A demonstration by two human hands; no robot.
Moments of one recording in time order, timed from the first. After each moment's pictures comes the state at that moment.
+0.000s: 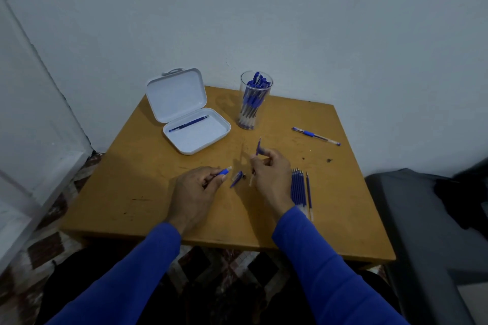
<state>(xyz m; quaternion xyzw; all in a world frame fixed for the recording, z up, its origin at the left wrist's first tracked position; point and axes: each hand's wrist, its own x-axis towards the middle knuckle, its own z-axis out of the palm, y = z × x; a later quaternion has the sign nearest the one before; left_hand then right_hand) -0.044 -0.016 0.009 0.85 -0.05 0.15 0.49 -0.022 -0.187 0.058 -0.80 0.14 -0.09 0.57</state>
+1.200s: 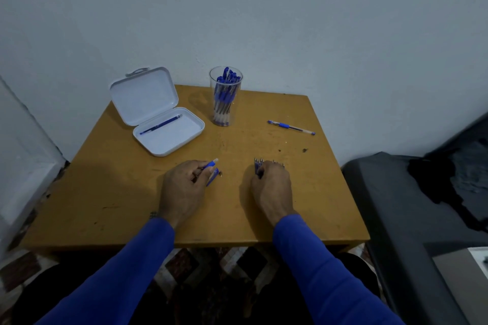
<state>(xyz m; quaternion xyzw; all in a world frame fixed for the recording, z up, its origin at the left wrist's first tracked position) -0.031 -0.045 0.013 0.86 -0.07 0.18 0.46 -0.036 -0.242 0.036 -0.94 0.18 -0.04 0.28</state>
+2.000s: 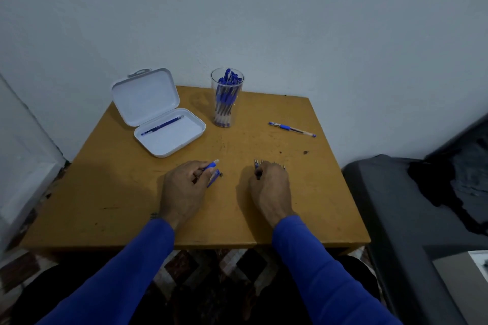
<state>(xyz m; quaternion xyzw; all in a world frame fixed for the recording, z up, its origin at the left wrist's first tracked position) -0.031 -0.044 0.012 0.86 -0.07 0.18 0.48 -0.034 -0.239 0.037 -0.95 0.15 -0.05 0.27</state>
